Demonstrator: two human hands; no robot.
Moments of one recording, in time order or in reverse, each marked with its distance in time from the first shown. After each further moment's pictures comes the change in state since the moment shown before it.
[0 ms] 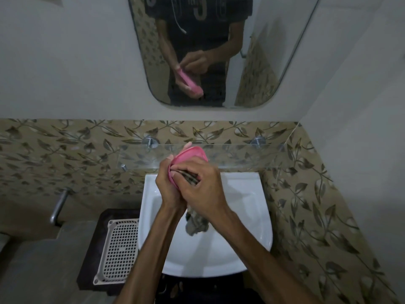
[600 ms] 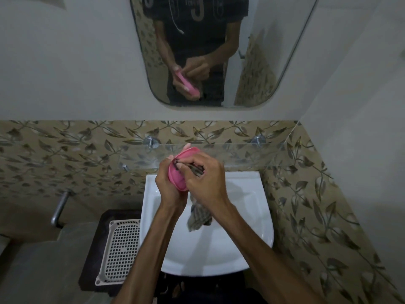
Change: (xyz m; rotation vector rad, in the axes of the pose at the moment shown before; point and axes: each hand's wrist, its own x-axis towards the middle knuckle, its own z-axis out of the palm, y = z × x) left_hand 0.003 0.001 -0.008 0.071 0.001 0.074; right_hand 0.008 0.017 0.010 -0.042 0.086 0.078
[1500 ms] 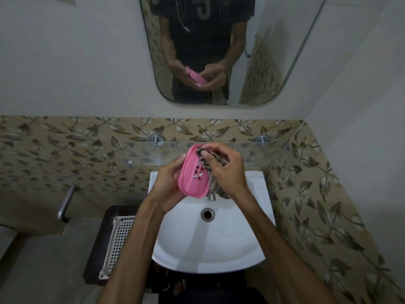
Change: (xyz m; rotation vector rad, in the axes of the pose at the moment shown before) left_hand -0.004 0.034 -0.015 0.208 -0.183 -0.377; right_hand 0.015 0.032 -0.034 0.237 -0.092 0.140
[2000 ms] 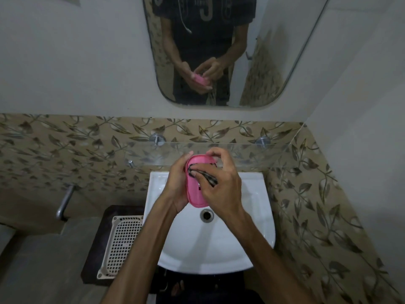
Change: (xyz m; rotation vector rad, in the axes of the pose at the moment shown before) left_hand 0.012 -0.012 0.022 -0.076 0.114 -0.034; right_hand -0.039 -0.008 0.016 -0.445 0.110 -0.255
